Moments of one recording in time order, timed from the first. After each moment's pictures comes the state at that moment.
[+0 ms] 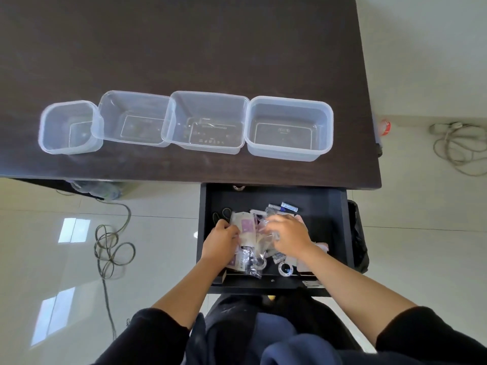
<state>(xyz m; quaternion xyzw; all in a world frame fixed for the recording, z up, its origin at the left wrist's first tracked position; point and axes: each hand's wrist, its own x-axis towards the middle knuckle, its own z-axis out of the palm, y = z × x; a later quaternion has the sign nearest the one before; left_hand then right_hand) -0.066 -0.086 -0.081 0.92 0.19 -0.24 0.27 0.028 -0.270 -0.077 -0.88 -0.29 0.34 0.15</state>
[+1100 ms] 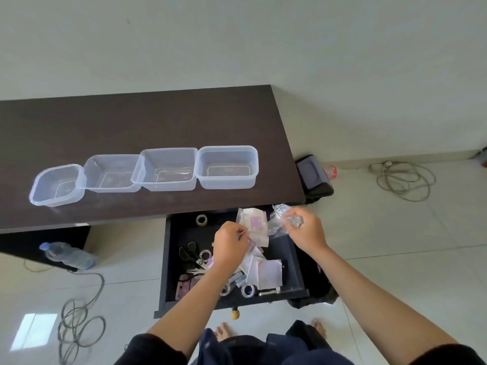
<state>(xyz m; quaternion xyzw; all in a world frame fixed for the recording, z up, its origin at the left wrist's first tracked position) -0.030 -0.202 0.020 0.89 0.21 0.00 0.41 0.043 -0.388 0.011 -0.88 -0.04 0.06 0.47</state>
